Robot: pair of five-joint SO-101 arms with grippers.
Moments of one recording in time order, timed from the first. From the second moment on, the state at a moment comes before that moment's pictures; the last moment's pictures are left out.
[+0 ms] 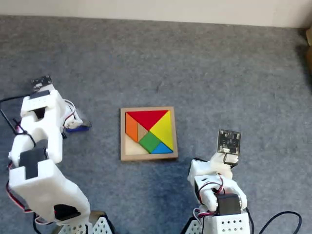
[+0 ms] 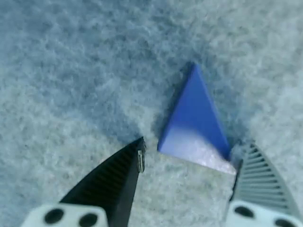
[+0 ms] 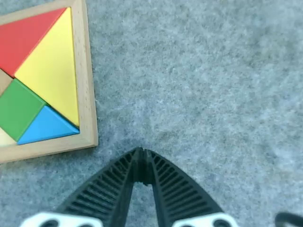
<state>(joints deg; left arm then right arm) -24.1 14.1 20.4 62.4 17.8 -10.4 -104.6 95.9 67.7 -11.4</state>
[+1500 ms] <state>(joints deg) -1.6 2.2 16.6 76.5 19.8 -10.4 -104.6 95.9 67.7 -11.4</state>
